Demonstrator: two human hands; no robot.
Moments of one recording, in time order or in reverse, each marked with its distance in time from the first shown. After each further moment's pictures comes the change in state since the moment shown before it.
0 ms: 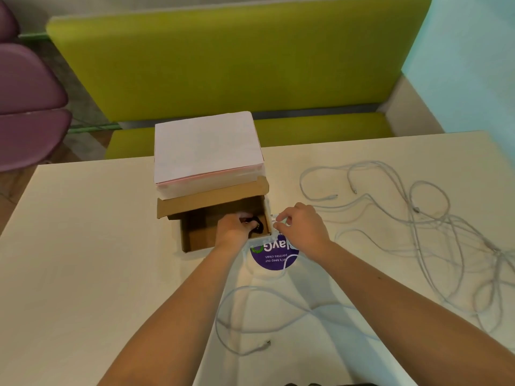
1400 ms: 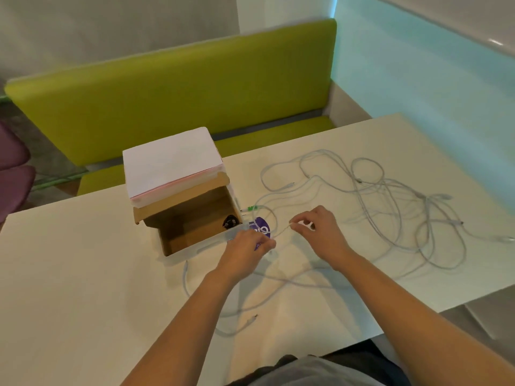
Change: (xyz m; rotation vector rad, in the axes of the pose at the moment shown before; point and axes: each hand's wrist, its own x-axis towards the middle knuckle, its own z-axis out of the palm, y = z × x) left_hand -0.100 -0.001 0.031 0.366 -0.286 0.638; right_hand -0.112 0.068 -0.030 0.394 0.253 0.072
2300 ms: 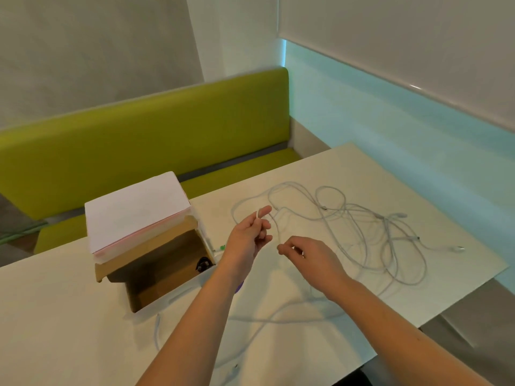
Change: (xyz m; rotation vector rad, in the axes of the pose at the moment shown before) left_hand 0.035 0.120 -0.040 -1.206 0.001 -0.021; right_hand -0.025 -0.033 -0.061 -0.168 0.006 0.083
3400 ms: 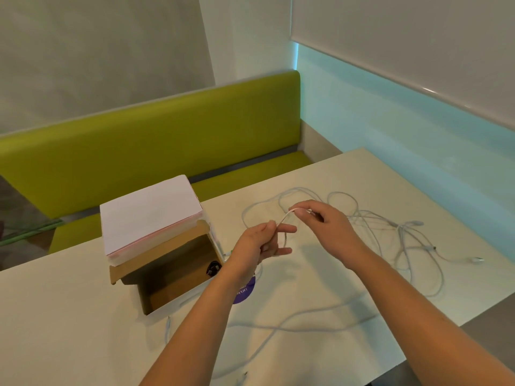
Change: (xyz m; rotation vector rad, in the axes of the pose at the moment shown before) left_hand -0.006 0.016 -0.013 0.158 -0.226 0.031; right_hand 0.038 -0.029 -0.045 0.379 0.111 -0.112
